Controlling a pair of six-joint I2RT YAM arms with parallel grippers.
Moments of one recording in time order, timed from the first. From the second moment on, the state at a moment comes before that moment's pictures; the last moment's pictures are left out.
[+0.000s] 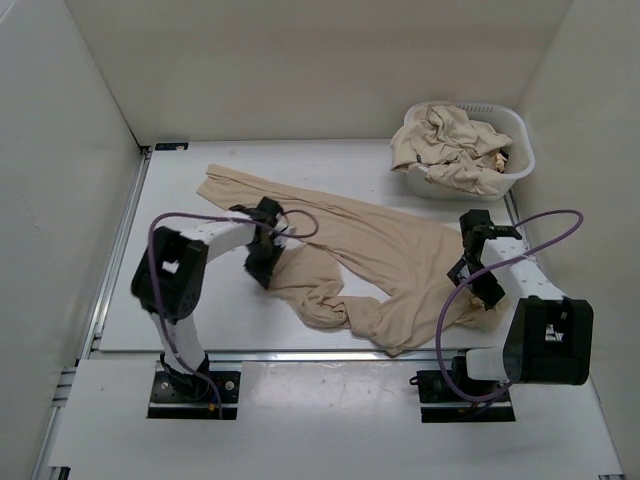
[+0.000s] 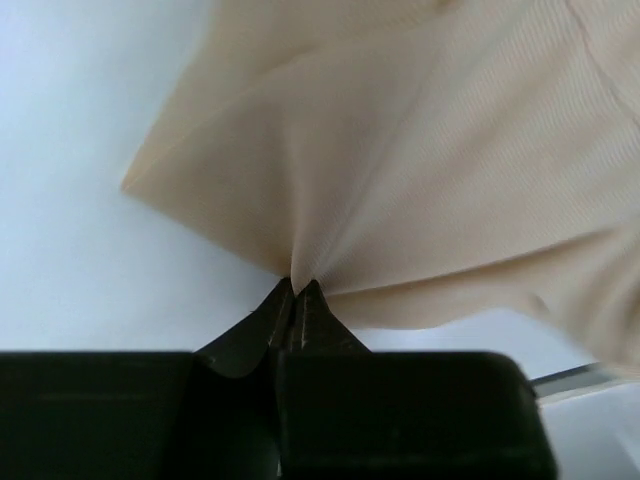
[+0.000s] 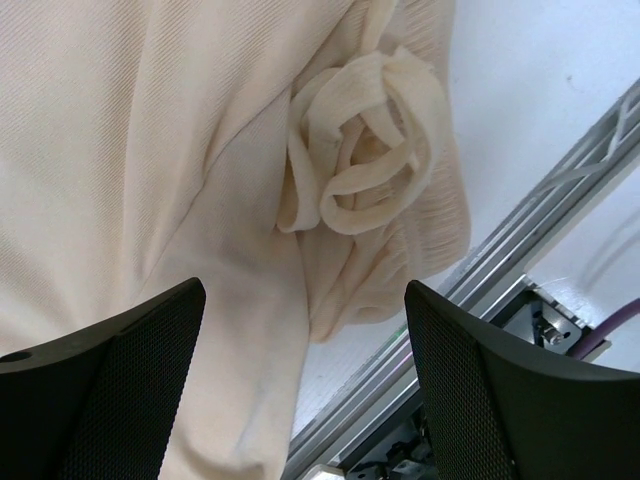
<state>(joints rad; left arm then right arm) -0.48 1.87 1.21 -0.78 0.12 -0.01 0.02 1.34 0.85 -0.99 0.41 0.80</state>
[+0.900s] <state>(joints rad) 0.23 1.46 0.92 -0.90 -0.12 0.00 -0.32 1.23 0.83 -1.07 0.30 0.66</state>
